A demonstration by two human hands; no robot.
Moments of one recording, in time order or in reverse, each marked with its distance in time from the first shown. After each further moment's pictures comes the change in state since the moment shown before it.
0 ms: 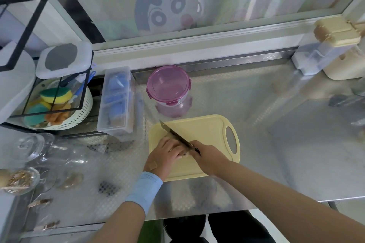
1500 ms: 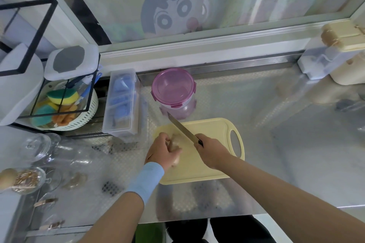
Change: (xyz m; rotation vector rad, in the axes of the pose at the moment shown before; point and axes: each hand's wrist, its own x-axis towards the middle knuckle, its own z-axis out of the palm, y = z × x) left_hand 0.023 -0.007 -0.017 -0.282 -0.247 -0.843; right_hand 0.015 -0.015 -0.018 0.068 0.078 0.046
